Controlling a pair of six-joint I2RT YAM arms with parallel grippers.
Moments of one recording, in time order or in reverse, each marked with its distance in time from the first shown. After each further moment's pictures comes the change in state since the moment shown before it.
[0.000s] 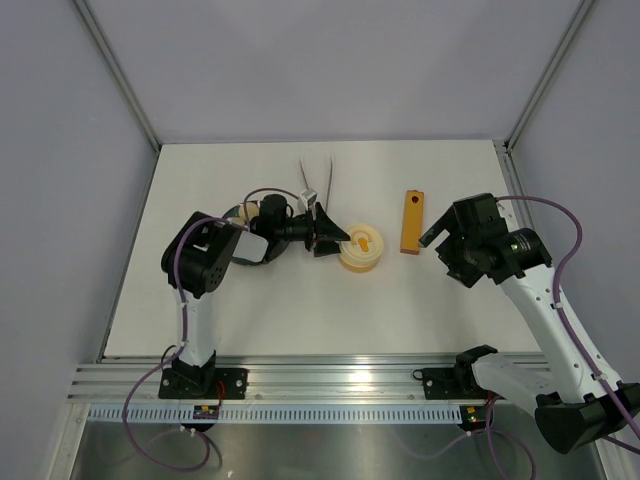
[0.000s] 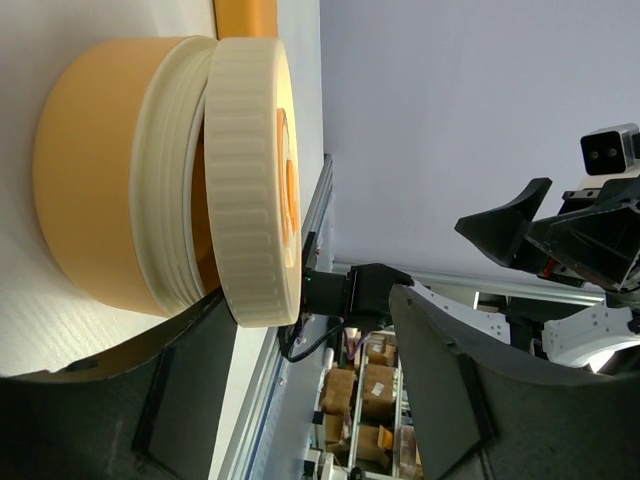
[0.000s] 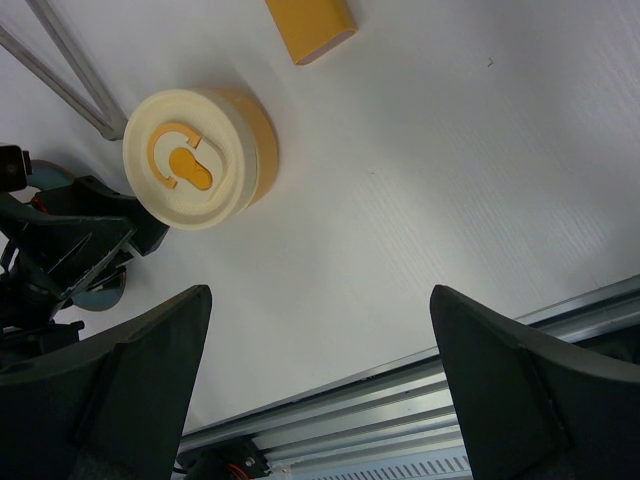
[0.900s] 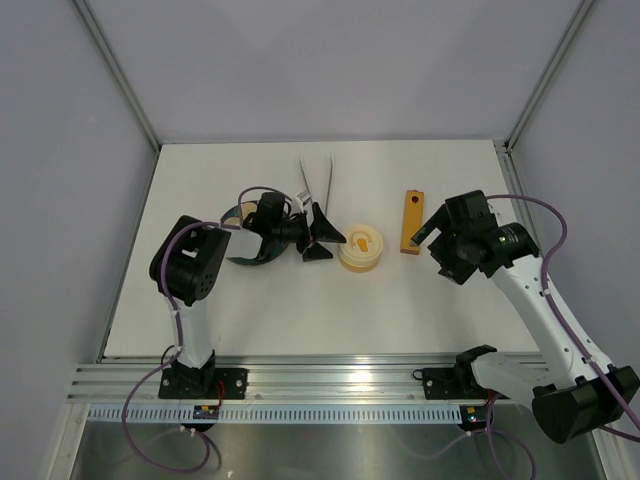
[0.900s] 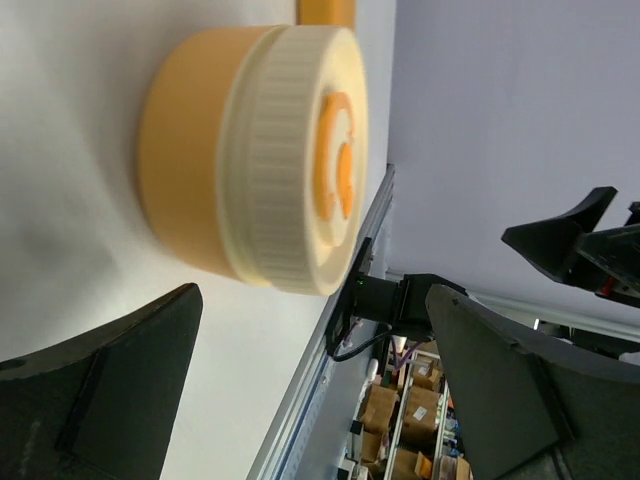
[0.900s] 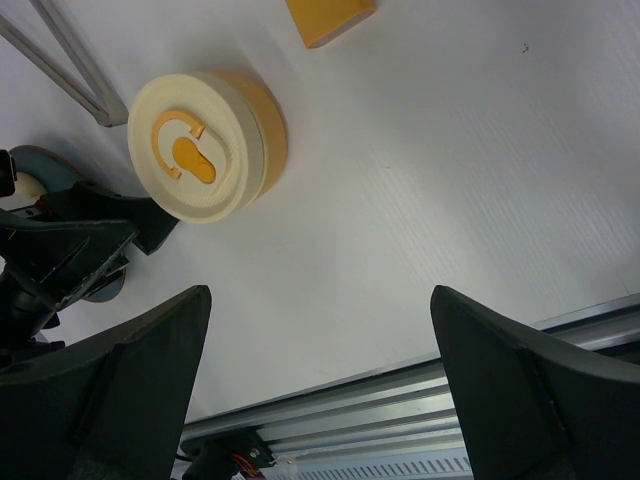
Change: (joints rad) left arm 0.016 -0.106 0.006 -0.341 -0.079 0.242; right arm 0.000 0.051 -0.031 0.061 -0.052 -0.002
